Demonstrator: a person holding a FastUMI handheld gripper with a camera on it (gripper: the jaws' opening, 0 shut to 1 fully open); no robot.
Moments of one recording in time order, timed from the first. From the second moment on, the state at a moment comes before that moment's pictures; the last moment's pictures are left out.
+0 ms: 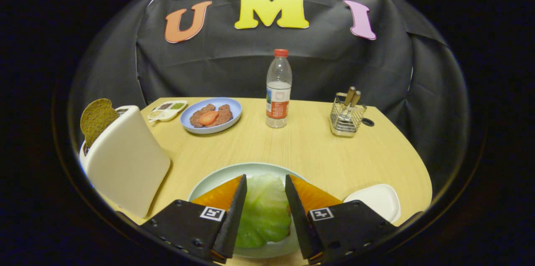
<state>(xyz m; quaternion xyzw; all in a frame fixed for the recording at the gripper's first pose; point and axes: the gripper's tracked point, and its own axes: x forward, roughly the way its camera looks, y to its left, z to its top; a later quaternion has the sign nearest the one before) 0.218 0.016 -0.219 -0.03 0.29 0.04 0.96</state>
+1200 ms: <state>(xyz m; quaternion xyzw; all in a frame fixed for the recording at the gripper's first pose) 0.123 0.201 -0.080 -0.01 0.18 0.06 0.98</state>
